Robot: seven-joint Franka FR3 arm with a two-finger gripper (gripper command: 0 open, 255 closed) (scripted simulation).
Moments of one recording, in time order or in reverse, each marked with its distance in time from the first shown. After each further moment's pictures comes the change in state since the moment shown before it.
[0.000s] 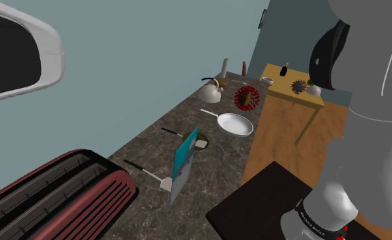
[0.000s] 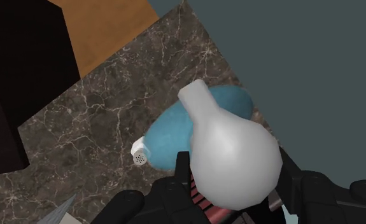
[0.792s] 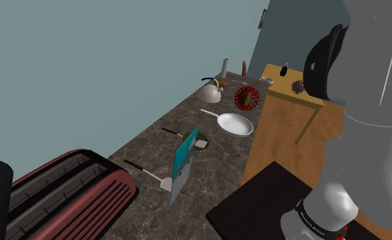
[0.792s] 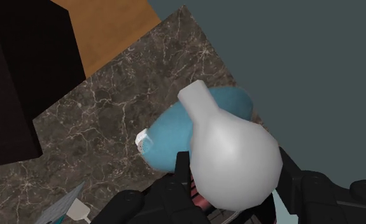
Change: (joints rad) arm 0.106 0.062 -0.020 0.267 -0.050 -0.204 -0.001
